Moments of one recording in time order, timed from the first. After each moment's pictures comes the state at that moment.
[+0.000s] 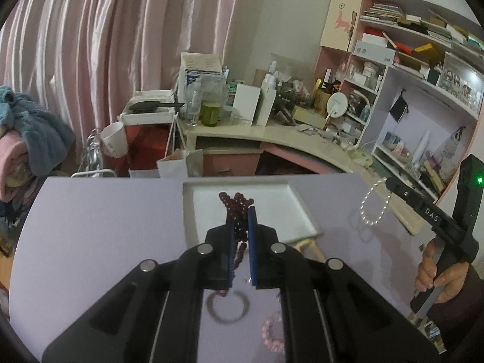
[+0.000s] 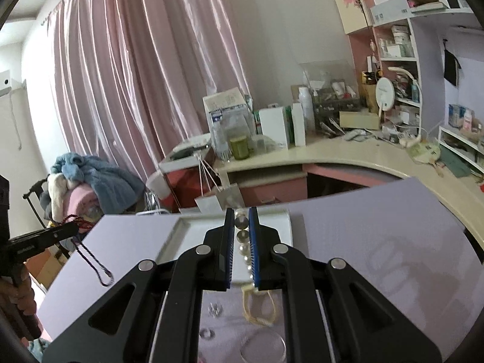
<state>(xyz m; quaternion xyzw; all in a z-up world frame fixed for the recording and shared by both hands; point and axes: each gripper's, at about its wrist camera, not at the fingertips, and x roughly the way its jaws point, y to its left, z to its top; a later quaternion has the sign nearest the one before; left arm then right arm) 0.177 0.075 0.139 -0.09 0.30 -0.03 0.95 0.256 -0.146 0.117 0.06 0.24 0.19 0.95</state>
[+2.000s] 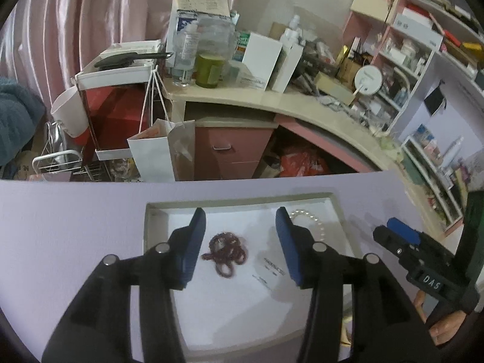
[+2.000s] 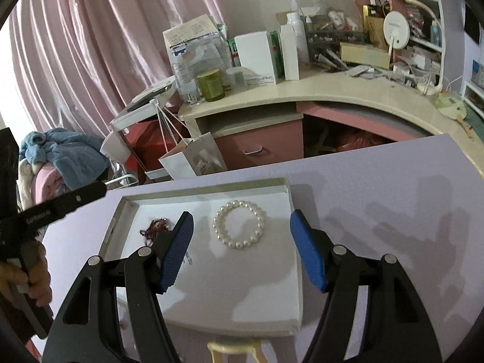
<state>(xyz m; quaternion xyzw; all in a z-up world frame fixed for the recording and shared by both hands) 0.385 0.095 0.033 -0.13 0.39 -0.04 0.91 0.395 -0.111 0.017 0.05 0.38 0.15 0.91</state>
